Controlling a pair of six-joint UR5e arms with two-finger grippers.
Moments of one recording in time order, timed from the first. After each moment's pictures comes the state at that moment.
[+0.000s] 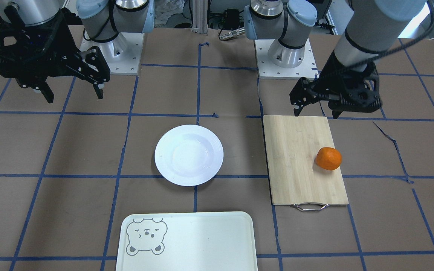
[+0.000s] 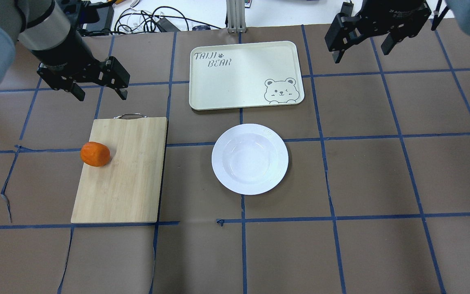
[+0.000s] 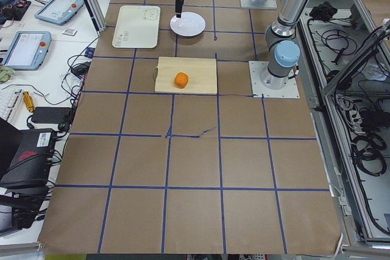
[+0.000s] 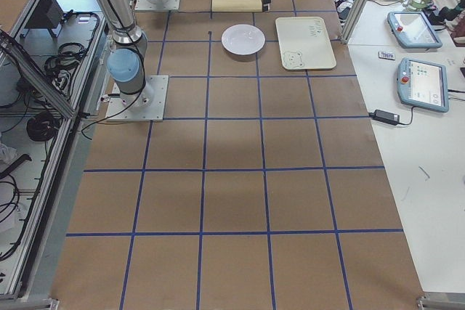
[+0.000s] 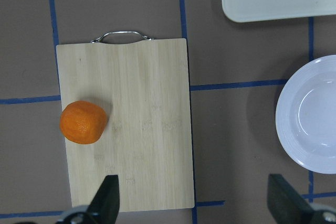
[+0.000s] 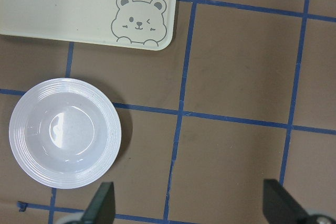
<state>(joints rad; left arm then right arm) -1.47 -1.64 -1.60 -1.53 1.58 0.11 1.59 -1.53 1.43 -1.59 -1.57 -0.12</state>
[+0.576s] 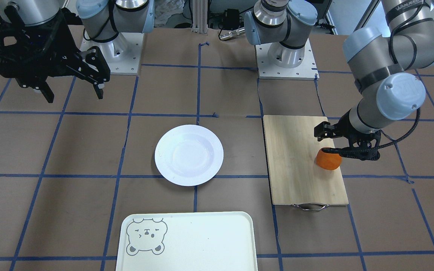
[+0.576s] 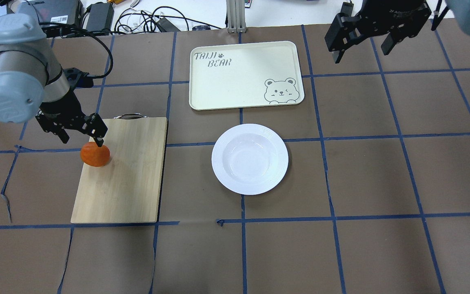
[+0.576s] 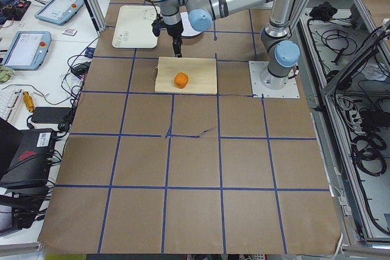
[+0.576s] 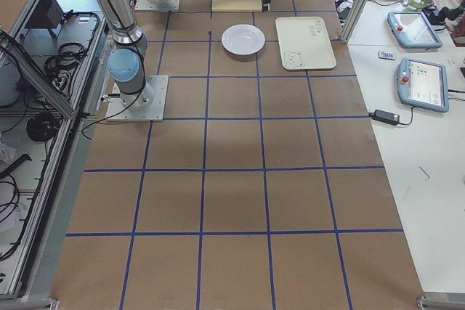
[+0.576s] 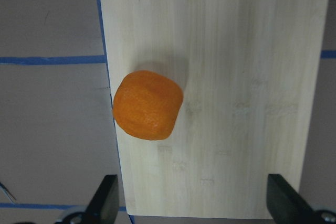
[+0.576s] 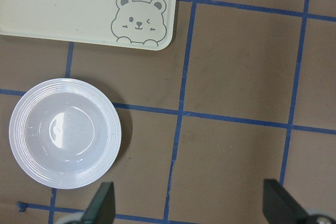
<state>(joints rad) -1.30 -1.78 -1.81 -1.34 1.75 0.46 1.59 -1.53 1.43 -1.59 -1.57 -0.12</state>
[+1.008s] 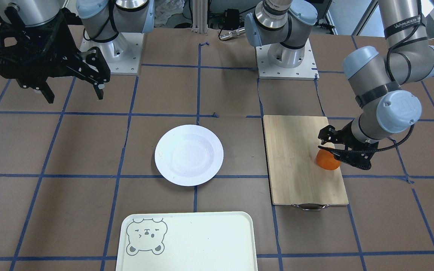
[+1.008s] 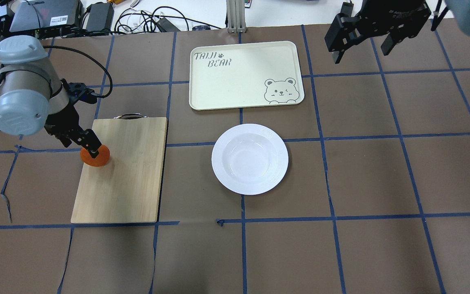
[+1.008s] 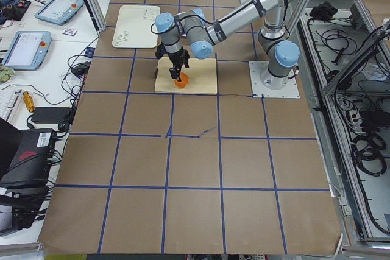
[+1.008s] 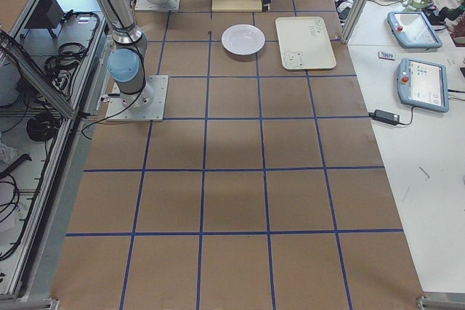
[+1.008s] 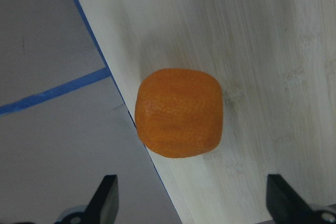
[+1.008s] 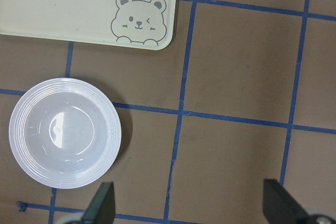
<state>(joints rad) -1.27 -1.84 -1.85 -1.23 1.76 0.71 1.59 -1.53 1.43 -1.59 -1.57 -0.12</state>
